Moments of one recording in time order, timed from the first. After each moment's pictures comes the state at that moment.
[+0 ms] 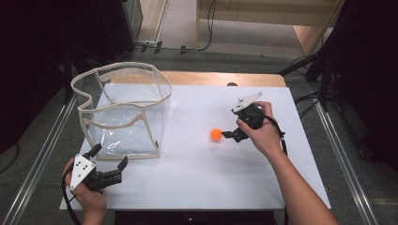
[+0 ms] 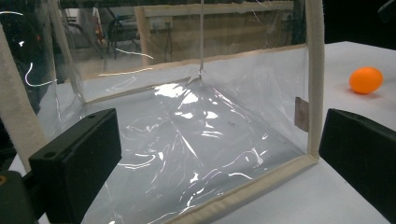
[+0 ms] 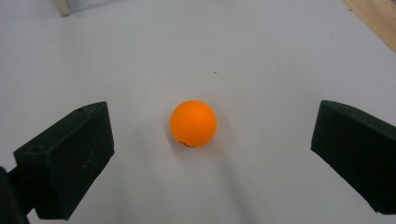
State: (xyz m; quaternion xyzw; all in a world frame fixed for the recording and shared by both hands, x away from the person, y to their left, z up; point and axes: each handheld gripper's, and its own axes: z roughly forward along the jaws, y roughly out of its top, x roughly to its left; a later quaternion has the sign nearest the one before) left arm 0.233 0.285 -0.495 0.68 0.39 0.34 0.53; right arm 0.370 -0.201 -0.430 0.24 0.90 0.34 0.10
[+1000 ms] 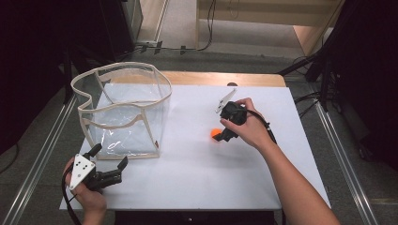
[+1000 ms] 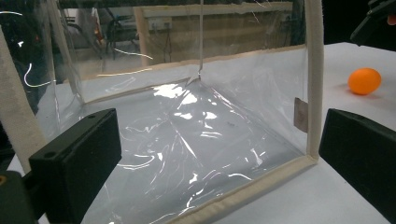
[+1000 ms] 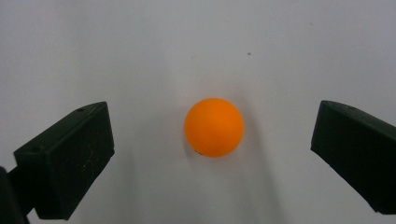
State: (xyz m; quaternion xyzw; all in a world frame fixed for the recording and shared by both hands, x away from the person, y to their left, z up) left arm 0.234 0.285 -0.495 0.68 0.39 0.34 0.53; right arm 0.397 -0.160 -0.442 0.21 0.95 0.24 0.03
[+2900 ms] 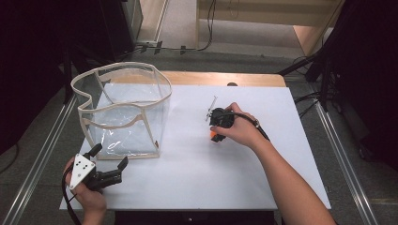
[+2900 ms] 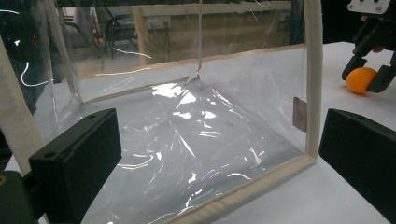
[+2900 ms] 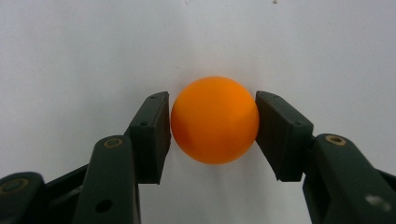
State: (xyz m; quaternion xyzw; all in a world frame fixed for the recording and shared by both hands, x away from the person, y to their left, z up) left arm 0.234 0.285 -0.495 0.68 0.39 0.33 0.53; right arm 0.410 -0.129 -0.471 0.18 0.98 0.11 0.02
